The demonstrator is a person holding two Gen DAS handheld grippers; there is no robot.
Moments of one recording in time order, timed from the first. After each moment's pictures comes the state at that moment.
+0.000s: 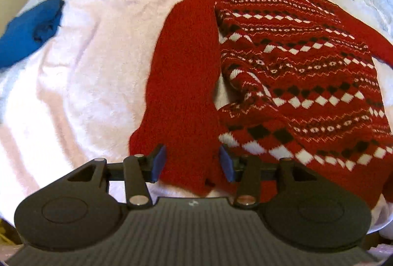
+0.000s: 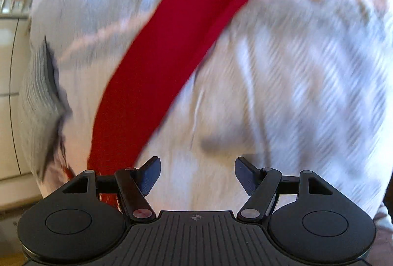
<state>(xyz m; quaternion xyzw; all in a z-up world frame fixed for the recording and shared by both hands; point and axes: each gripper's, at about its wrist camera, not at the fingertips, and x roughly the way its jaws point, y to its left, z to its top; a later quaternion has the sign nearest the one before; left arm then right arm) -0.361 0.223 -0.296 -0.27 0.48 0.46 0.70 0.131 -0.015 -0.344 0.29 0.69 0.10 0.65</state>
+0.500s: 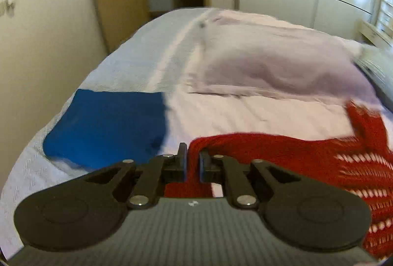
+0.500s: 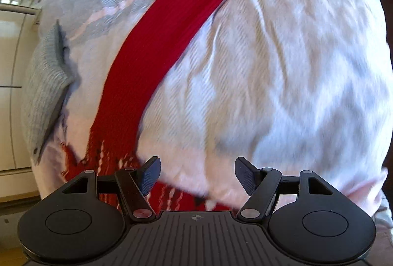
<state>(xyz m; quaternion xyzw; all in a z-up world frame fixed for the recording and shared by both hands) -0.537 0.481 -0.159 -0.24 0.32 0.61 0.68 0.043 0.024 -0.304 0.29 0.66 0.11 0.69</state>
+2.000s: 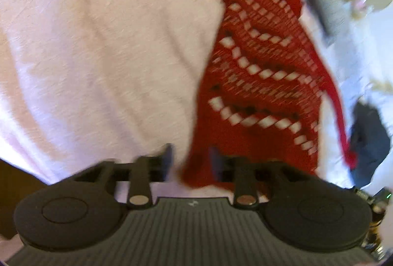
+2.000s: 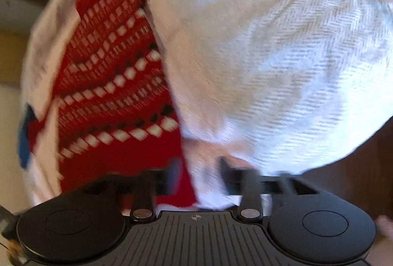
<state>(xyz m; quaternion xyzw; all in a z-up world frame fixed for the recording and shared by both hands) -0.490 0.224 -0.287 -0.53 0.35 0.37 0.68 0.009 -0.052 -0.299 -0.03 0.67 0.42 0.61</state>
